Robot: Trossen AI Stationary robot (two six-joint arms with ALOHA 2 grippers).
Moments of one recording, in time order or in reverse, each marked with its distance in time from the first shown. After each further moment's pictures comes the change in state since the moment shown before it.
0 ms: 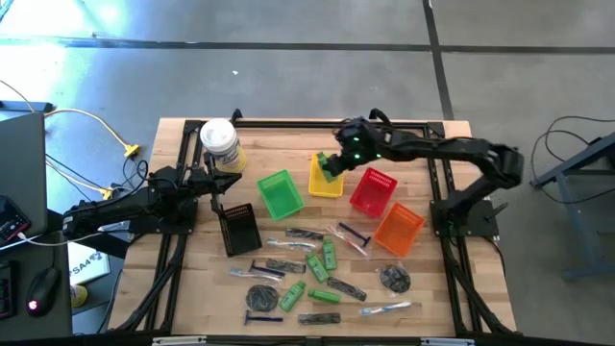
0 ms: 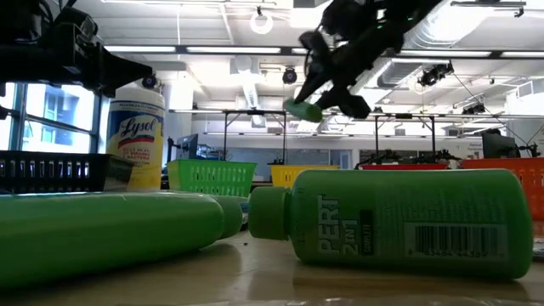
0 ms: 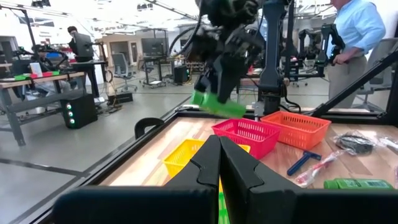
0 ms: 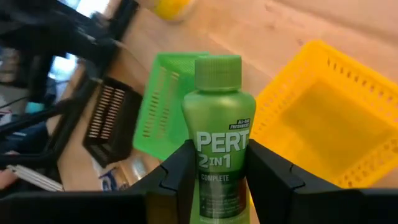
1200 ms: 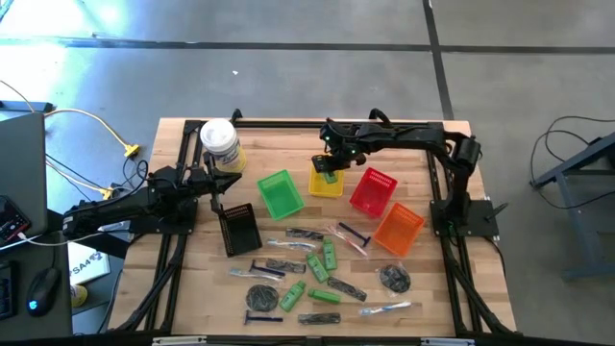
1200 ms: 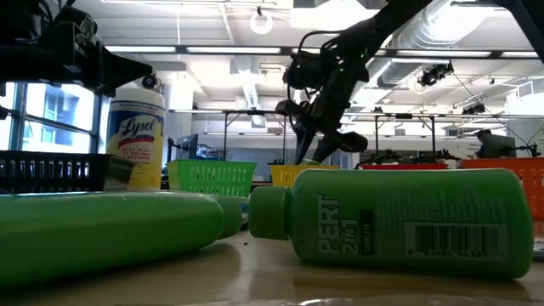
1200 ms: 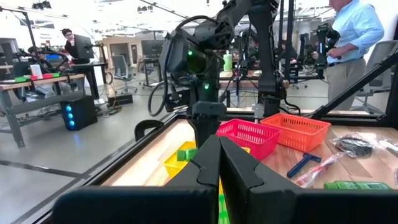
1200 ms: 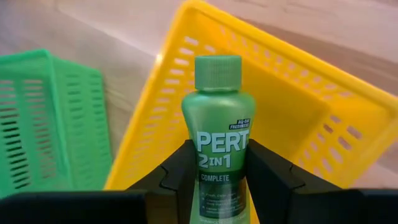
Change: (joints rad) left arm 0.000 0.000 0.000 0.007 0.002 0.000; right arm -0.063 0.349 0.222 -0.251 0.082 0.081
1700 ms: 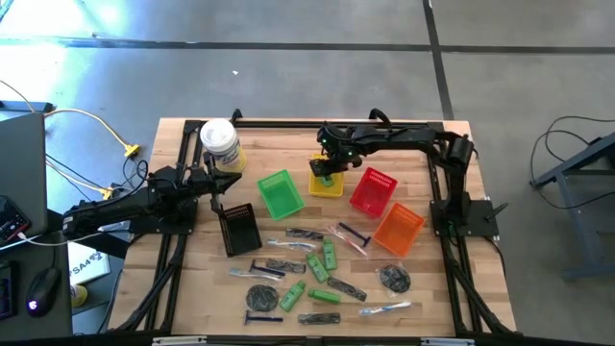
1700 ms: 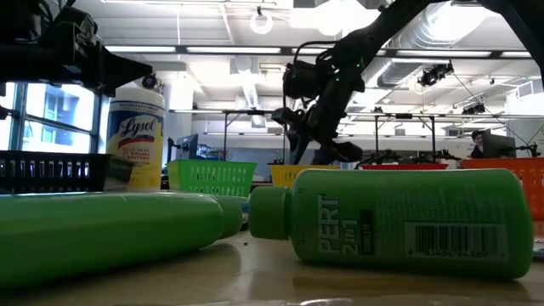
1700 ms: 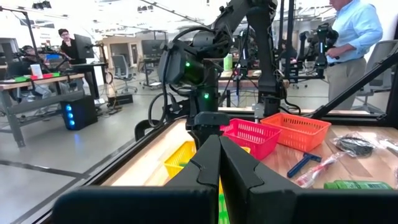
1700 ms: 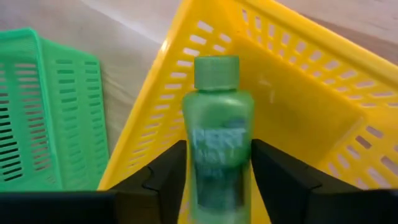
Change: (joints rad) left arm 0.000 0.000 0.000 -0.001 0.000 0.000; right arm -0.001 0.047 0.001 0.037 -0.057 -0.048
